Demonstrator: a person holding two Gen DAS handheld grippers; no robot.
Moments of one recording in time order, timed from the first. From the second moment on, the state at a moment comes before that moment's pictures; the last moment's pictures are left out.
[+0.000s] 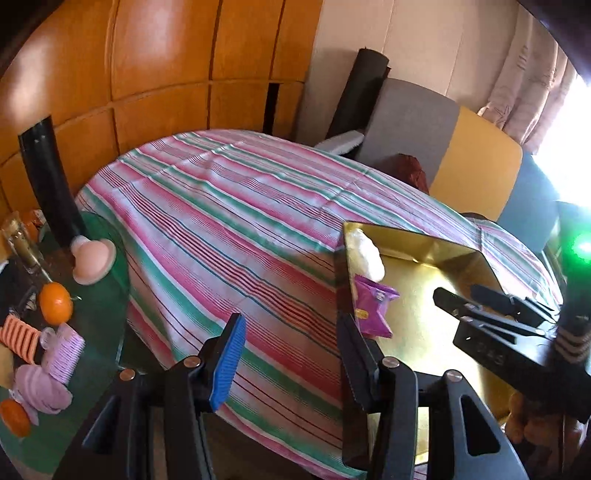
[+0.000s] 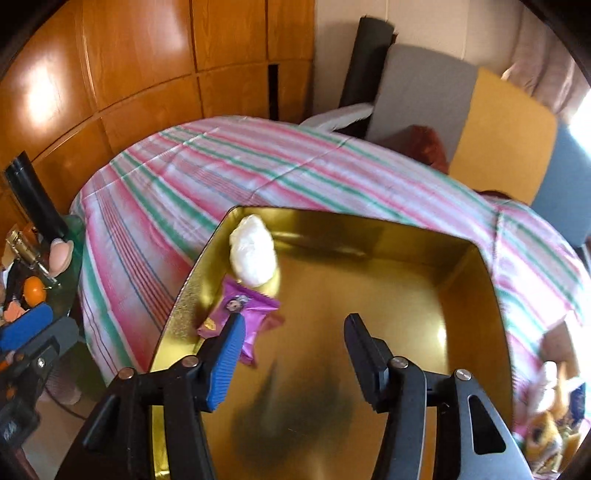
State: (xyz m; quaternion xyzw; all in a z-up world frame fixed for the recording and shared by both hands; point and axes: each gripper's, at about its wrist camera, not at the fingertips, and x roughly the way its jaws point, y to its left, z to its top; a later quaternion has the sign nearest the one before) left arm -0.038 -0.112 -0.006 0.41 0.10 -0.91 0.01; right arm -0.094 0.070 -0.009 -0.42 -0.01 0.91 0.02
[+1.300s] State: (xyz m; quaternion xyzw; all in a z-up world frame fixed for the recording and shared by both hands) left arm -0.013 0.184 0.045 0.40 -0.10 -0.83 -0.37; right arm 0.151 0.363 0.051 -0.35 0.07 0.87 0.35
